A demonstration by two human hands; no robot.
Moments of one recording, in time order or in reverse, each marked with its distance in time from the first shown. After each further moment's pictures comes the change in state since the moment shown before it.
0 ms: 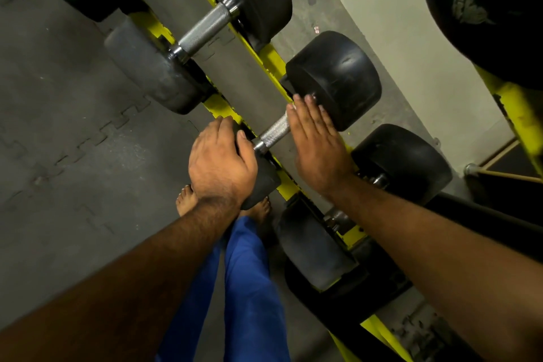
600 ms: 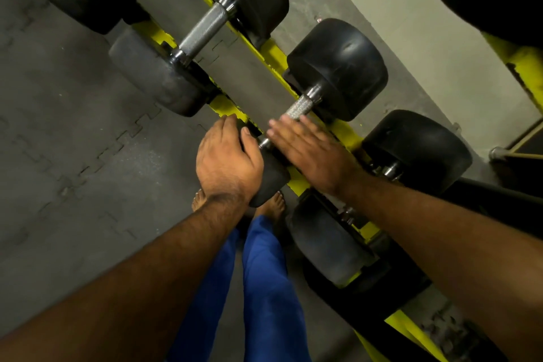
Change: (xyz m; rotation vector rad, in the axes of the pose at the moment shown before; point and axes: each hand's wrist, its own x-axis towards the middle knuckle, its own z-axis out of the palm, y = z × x) left_hand -0.001 0.001 0.000 -0.008 0.011 0.011; right_hand -0.015 -0.001 0.024 -0.012 0.085 -0.332
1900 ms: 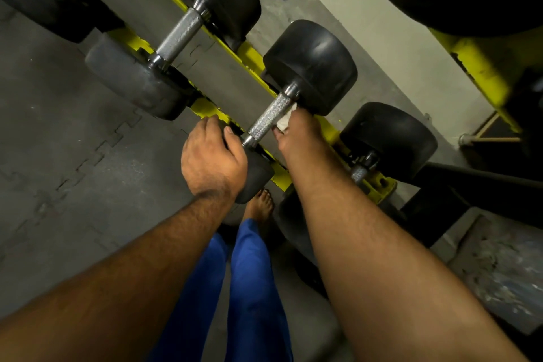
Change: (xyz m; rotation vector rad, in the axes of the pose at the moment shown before) left_hand -0.002 0.002 -0.003 0.009 -0.036 -0.020; right_hand 0.072 0.003 -0.039 1.983 0.341 2.015
